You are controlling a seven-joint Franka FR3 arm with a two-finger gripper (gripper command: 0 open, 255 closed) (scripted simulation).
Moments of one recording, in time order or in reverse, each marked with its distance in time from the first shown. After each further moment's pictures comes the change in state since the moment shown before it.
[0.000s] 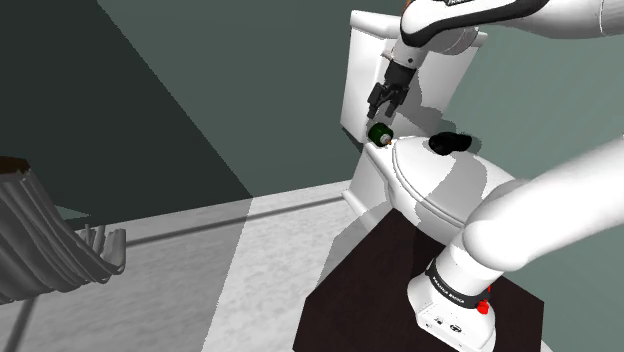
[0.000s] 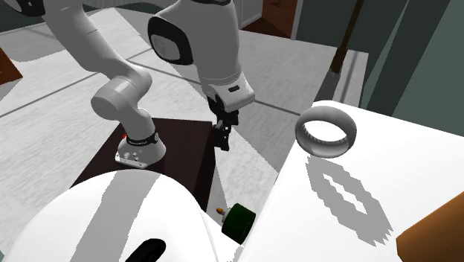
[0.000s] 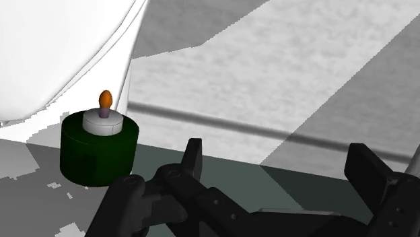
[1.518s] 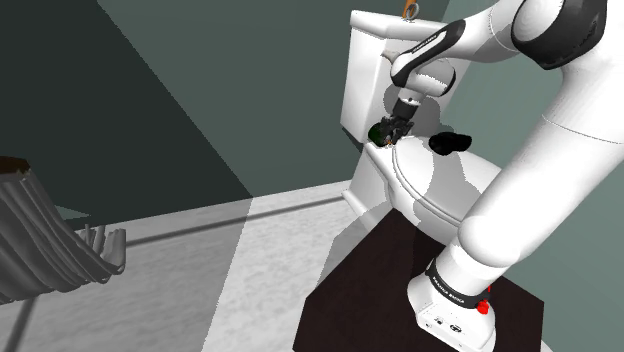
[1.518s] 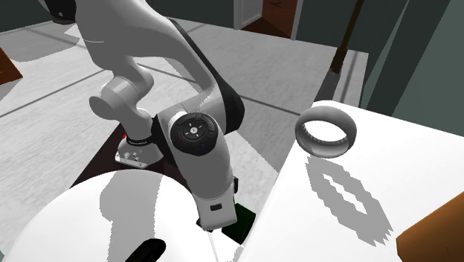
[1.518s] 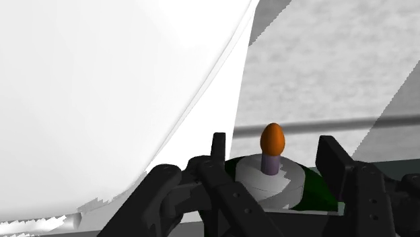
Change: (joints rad) arm -0.095 0.461 -0.210 0.102 0.219 0.251 -0.191
